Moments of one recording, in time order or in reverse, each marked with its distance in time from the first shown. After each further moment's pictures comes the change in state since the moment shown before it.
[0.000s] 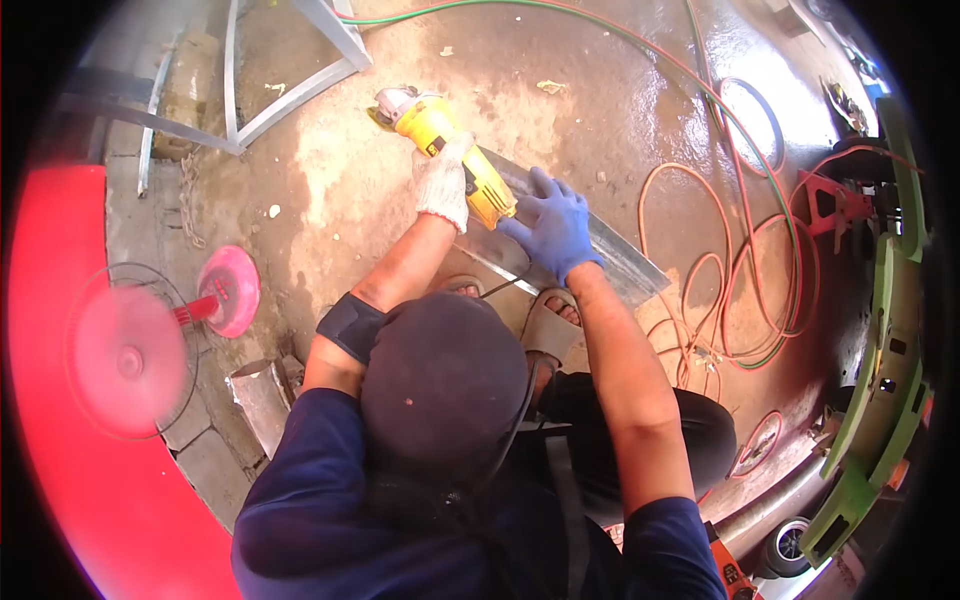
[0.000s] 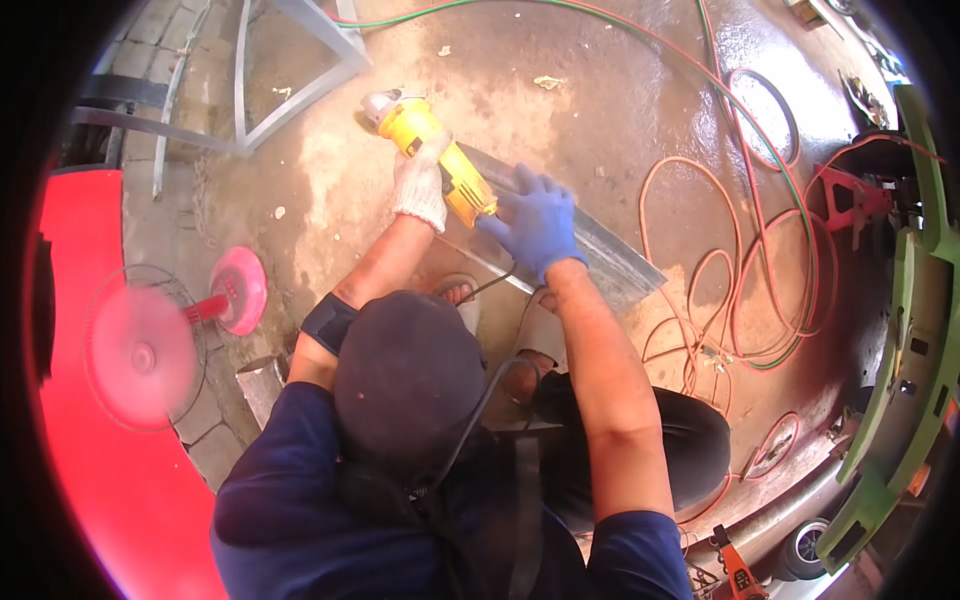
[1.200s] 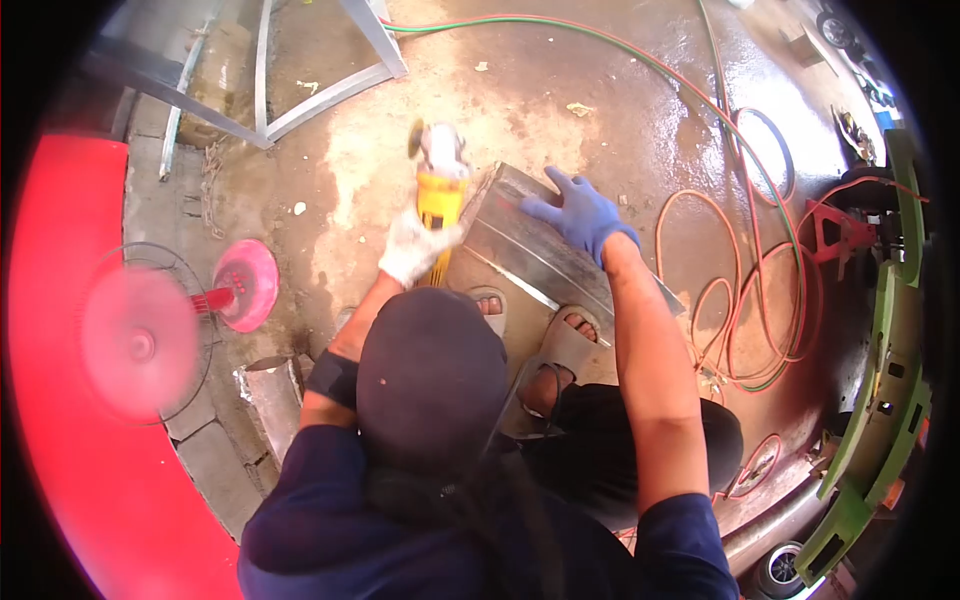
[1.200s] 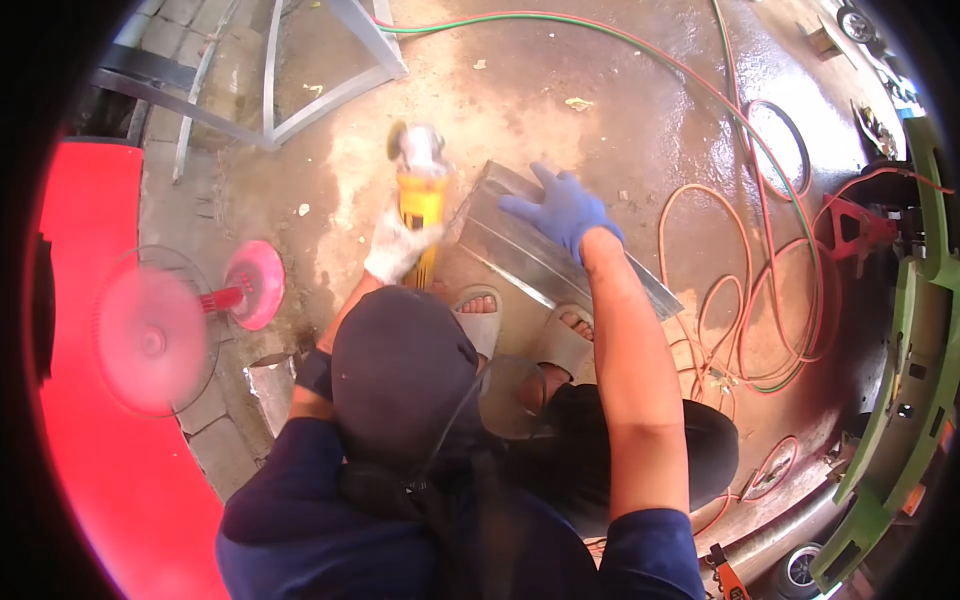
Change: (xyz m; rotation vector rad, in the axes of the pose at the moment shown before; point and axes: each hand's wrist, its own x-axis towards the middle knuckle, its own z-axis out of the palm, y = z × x) left_hand -0.020 0.038 -0.130 0.894 -0.336 0.390; right_hand 0.051 -0.022 -0.050 0.227 -0.264 0.276
